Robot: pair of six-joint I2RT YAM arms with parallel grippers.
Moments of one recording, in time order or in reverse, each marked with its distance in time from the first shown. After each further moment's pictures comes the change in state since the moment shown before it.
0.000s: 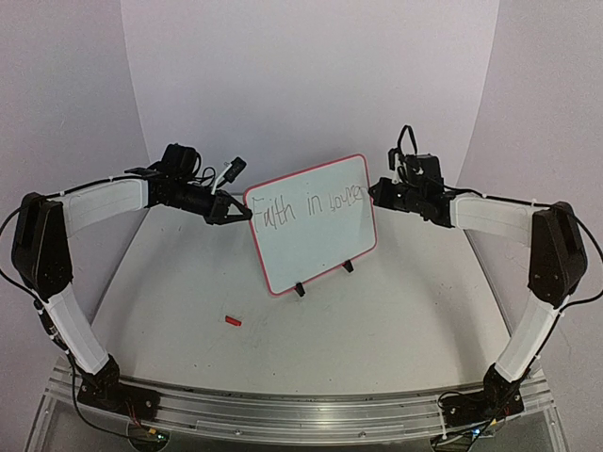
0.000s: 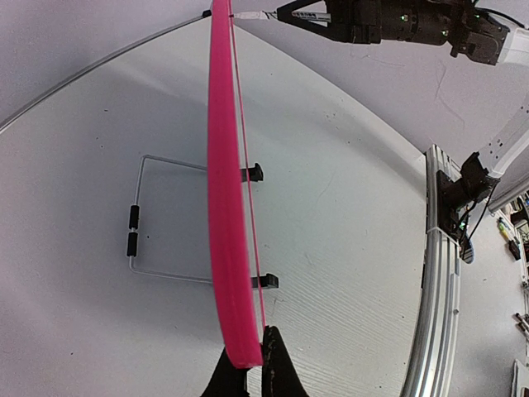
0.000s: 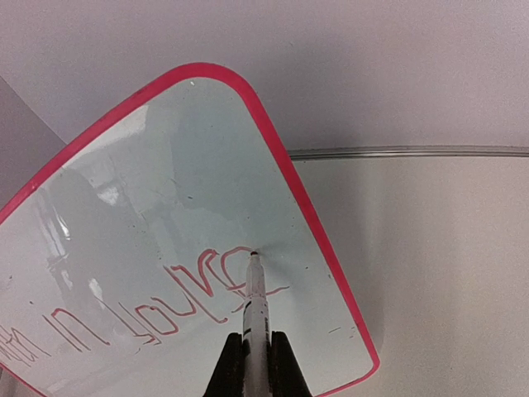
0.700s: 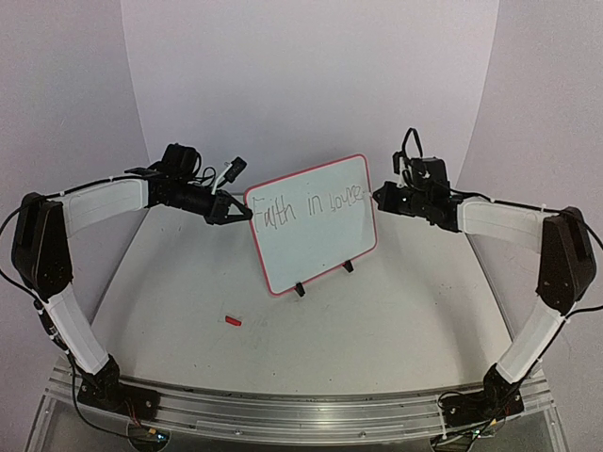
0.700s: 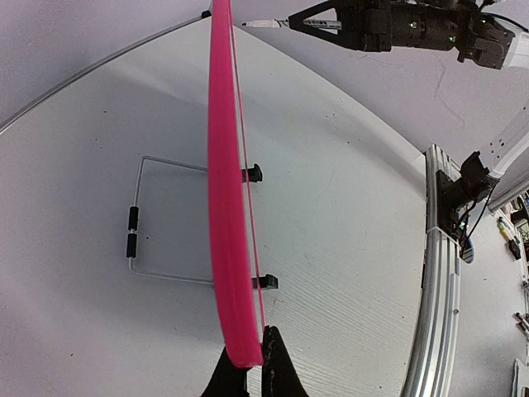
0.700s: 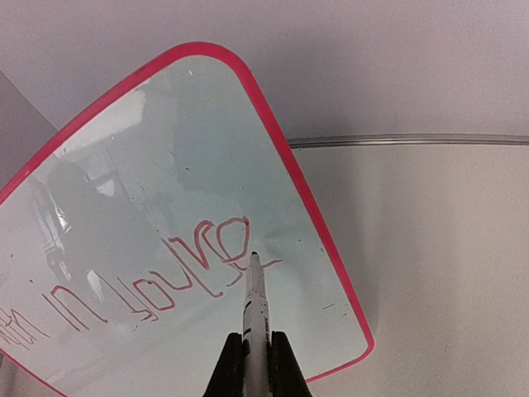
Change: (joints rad) left arm -0.002 0.000 0.000 0.001 0.000 0.000; right arm 0.000 -0.068 -0.066 -0.019 0.001 -0.001
